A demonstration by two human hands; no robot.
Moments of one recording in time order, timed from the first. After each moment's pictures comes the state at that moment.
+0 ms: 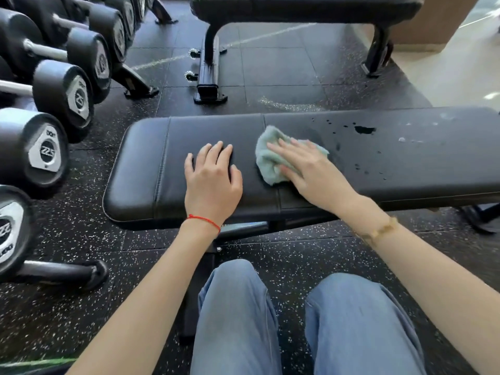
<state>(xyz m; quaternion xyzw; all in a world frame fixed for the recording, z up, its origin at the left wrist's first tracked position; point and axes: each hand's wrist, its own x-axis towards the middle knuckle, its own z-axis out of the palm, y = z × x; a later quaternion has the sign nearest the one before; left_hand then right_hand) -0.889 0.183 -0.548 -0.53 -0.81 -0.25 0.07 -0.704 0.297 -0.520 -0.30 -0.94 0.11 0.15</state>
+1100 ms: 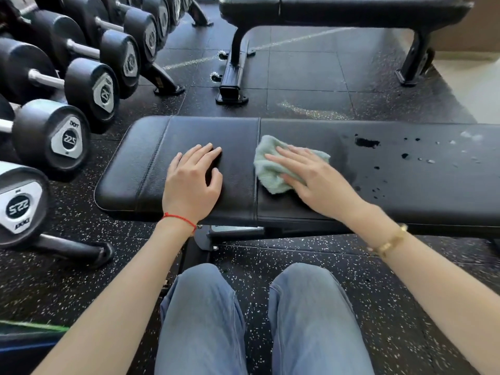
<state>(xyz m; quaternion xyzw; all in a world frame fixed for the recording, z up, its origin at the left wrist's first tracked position) -0.888 0.181 -0.548 -0.51 -0.82 -0.26 0.07 -0.673 0.333 -0.525 -0.19 -0.95 0.17 0.16</state>
